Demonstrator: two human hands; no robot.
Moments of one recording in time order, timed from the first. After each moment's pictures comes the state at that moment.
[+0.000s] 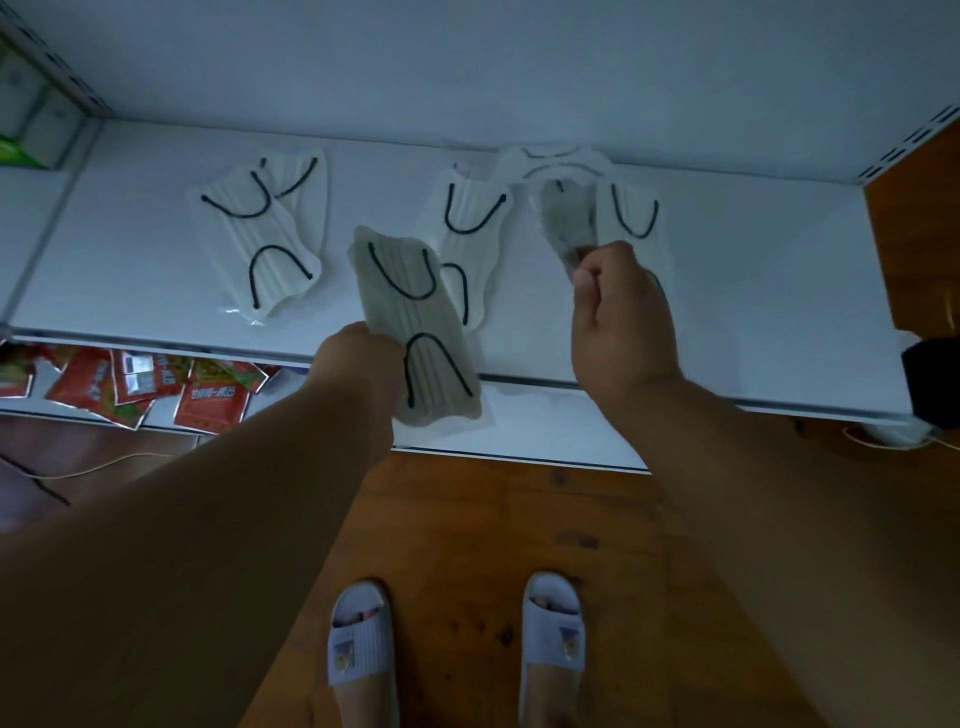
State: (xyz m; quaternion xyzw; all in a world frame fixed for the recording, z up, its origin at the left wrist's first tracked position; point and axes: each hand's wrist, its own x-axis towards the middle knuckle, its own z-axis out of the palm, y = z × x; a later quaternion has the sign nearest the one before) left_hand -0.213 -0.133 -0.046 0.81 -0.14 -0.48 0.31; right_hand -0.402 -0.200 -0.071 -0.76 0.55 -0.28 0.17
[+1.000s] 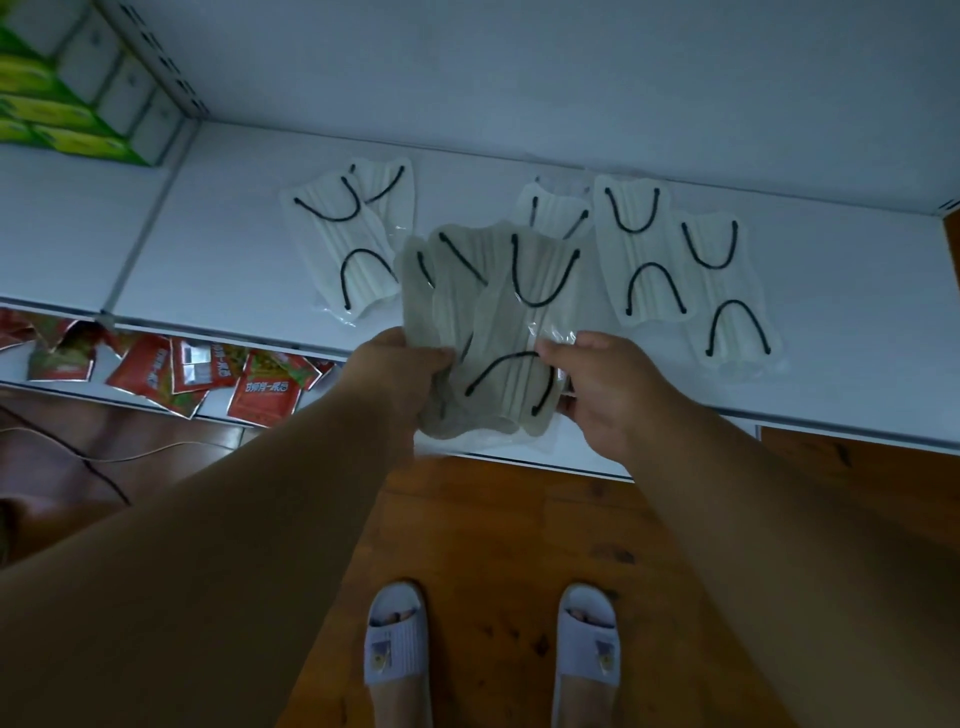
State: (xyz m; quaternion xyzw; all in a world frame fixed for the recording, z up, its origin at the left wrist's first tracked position) left_hand -0.149 -0.094 -0.054 0.73 -0.08 -0.55 0.40; right_hand -0.321 -0.161 -0.070 -0.34 0.61 -0.21 0.69
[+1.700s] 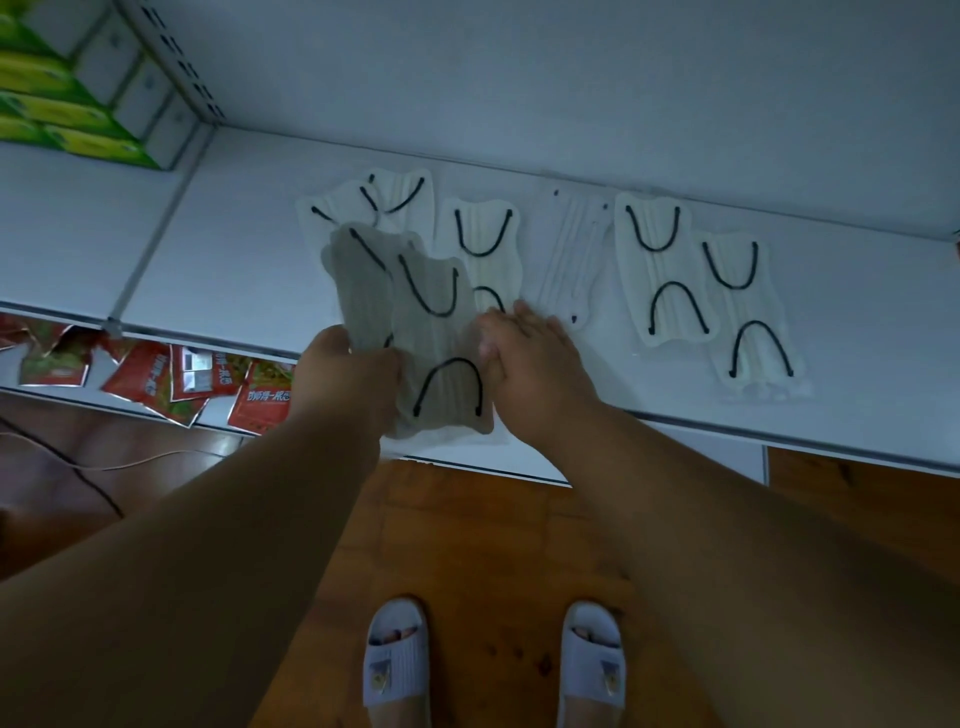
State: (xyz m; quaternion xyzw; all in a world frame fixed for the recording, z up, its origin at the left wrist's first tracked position) left_hand -0.108 -0.083 -0.048 0.82 -0.16 -0.38 0.40; right_hand -0.260 -0.160 -0.090 -0.84 0.46 -0.02 0.28
